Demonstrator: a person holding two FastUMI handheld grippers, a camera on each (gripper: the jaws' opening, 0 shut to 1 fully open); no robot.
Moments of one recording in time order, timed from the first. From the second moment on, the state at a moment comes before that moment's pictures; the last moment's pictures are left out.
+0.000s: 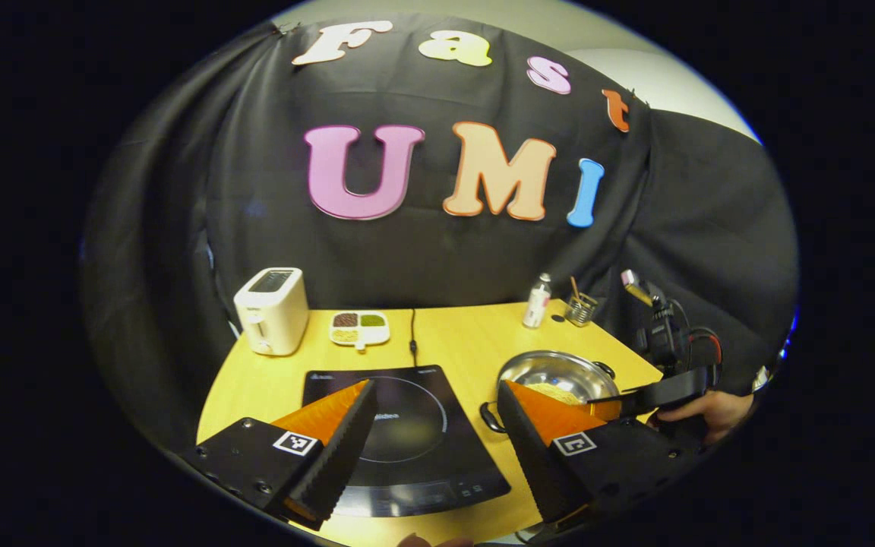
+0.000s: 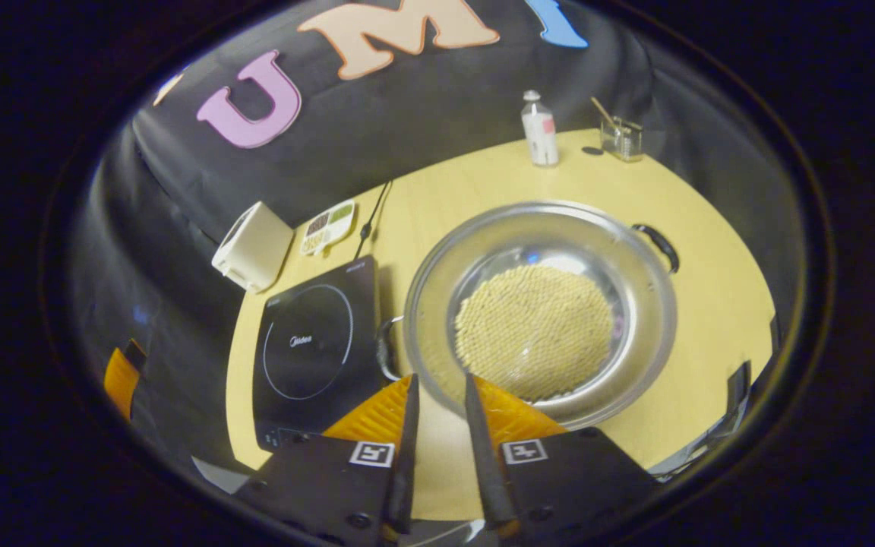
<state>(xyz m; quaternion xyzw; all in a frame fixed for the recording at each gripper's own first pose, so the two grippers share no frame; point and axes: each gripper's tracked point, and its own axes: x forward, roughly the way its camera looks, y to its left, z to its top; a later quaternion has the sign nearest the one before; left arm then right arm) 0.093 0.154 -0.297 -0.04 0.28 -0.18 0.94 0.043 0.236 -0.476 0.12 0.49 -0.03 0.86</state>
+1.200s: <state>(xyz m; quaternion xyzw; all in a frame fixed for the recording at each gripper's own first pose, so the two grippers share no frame) 0.120 0.040 -0.488 -0.04 0.50 -0.08 0.86 0.124 0.018 -0.564 0.01 0.53 0.02 0.85</state>
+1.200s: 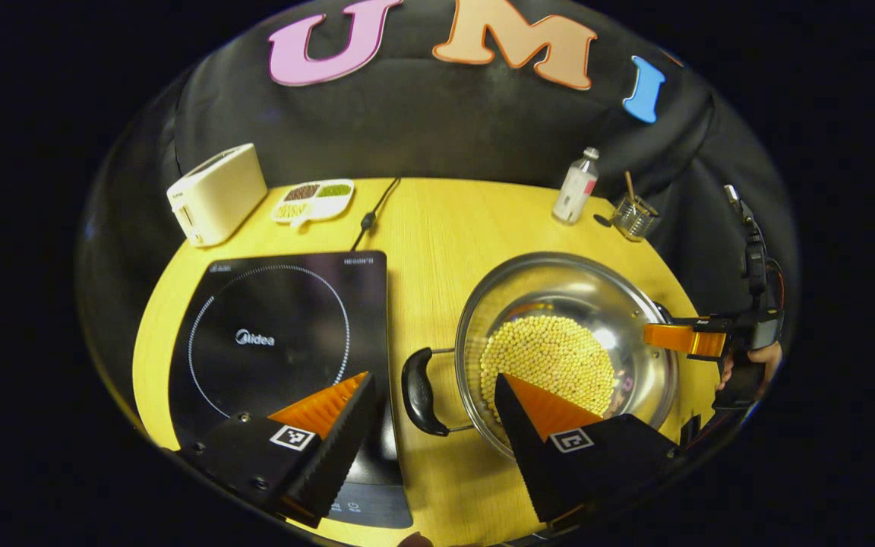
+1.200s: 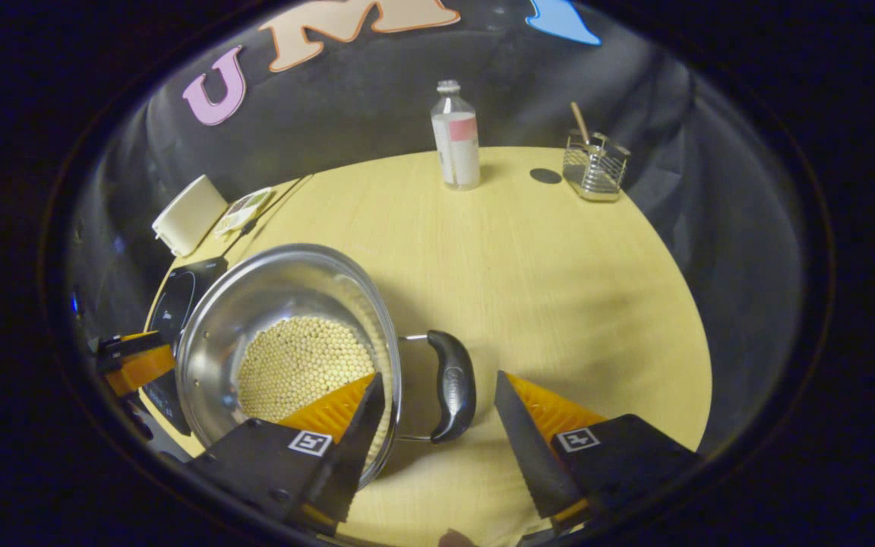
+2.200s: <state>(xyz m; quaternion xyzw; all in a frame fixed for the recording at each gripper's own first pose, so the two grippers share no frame) 0.135 0.032 -0.539 -0.02 0.56 -0.08 0.83 0.127 0.020 -0.591 0.06 0.56 0.02 0.83</state>
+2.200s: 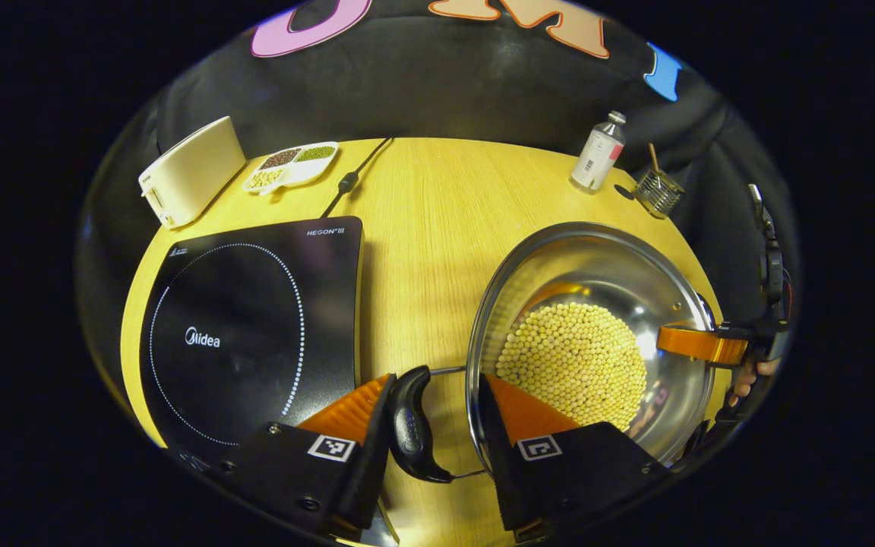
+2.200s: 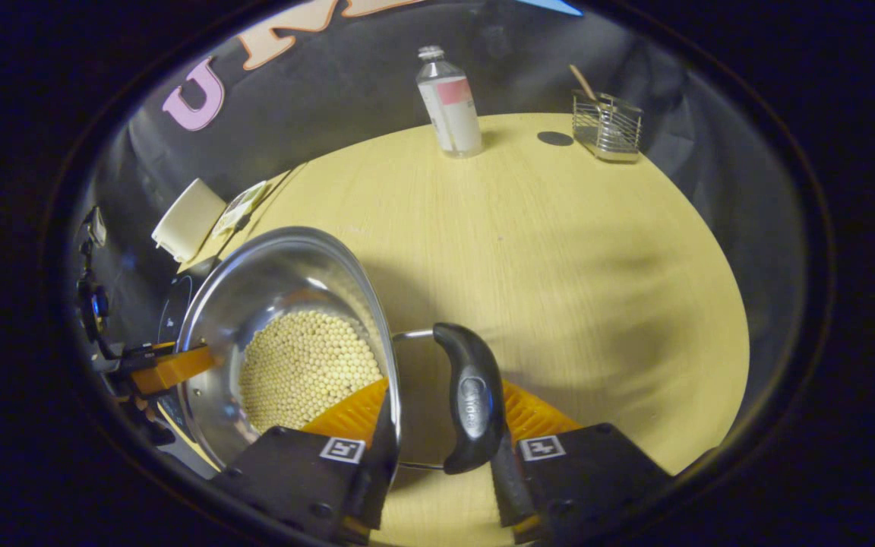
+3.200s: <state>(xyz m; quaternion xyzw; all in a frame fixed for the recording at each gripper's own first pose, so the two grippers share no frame) 0.130 0.174 -0.448 0.00 0.52 -0.04 0.85 0.112 0.175 -0.539 0.12 0.56 0.06 0.82</state>
